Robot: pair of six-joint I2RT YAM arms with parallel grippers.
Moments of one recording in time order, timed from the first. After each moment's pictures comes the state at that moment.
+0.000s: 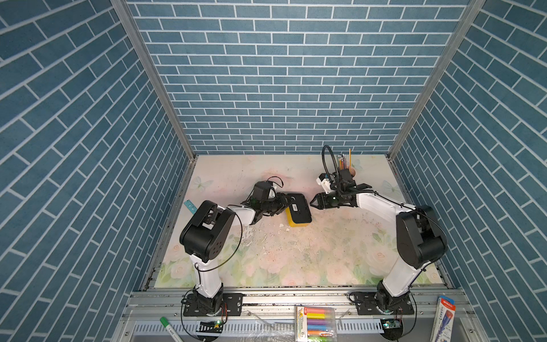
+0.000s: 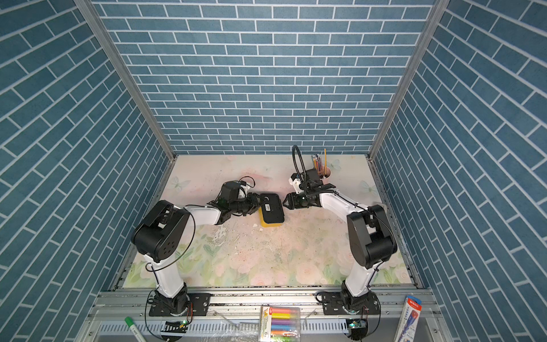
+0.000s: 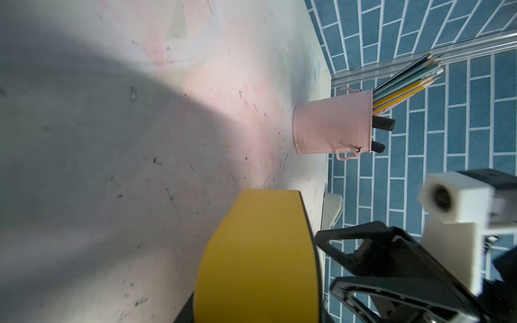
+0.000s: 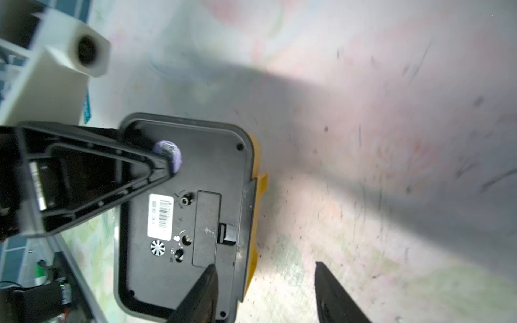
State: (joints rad) left arm -0.46 1.82 0.91 0.32 0.49 -1.01; right arm 0.43 1.67 1.12 -0.35 -0.47 0.15
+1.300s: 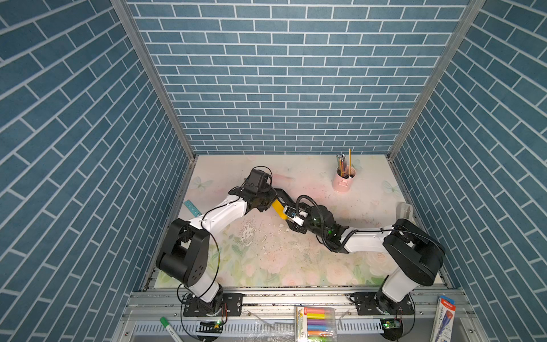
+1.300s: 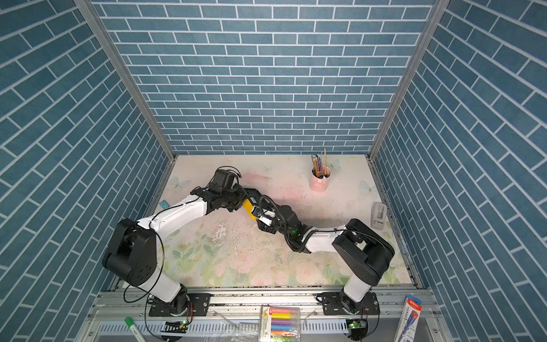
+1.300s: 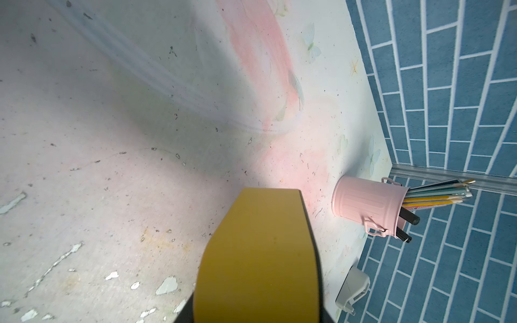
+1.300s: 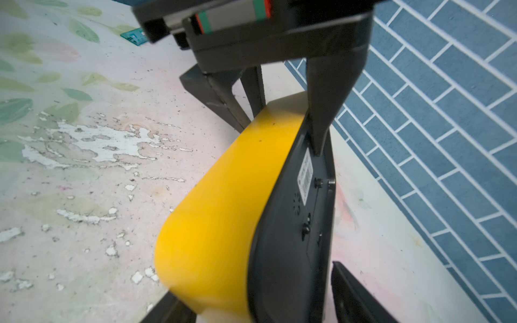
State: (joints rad) left arm -0.46 1.60 1.11 -0.34 0.15 -1.20; right arm 0.91 1.67 0.68 0.63 0.02 -0.51
